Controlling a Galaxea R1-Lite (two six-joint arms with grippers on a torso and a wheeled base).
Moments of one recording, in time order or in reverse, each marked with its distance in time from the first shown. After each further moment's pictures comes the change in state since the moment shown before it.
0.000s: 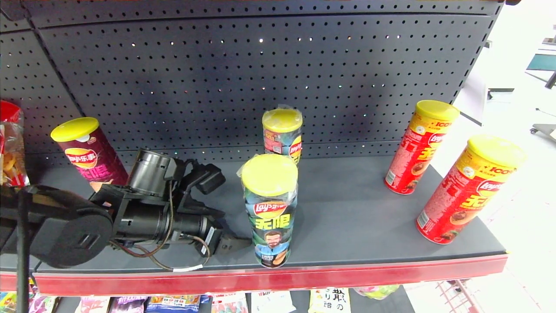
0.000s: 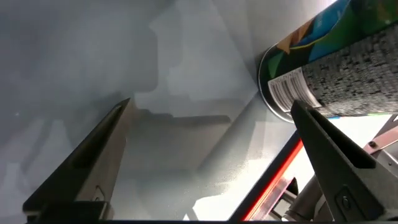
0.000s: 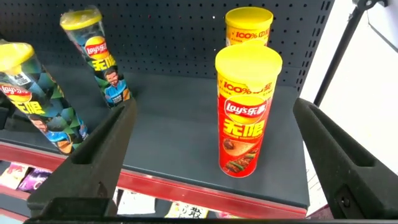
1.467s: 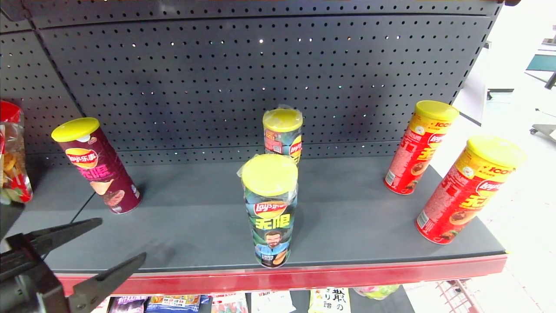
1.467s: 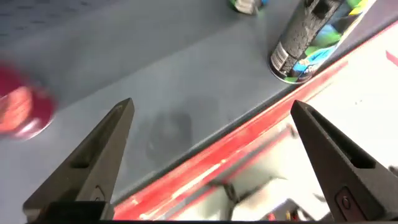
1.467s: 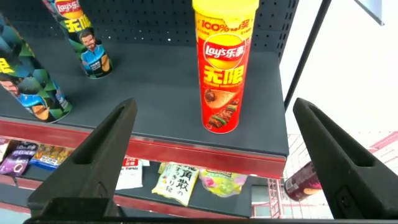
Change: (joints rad) left arm 0.201 -0.836 0.402 0.010 0.149 -0.058; right arm 0.000 -0.190 0.077 0.176 -0.068 -0.012
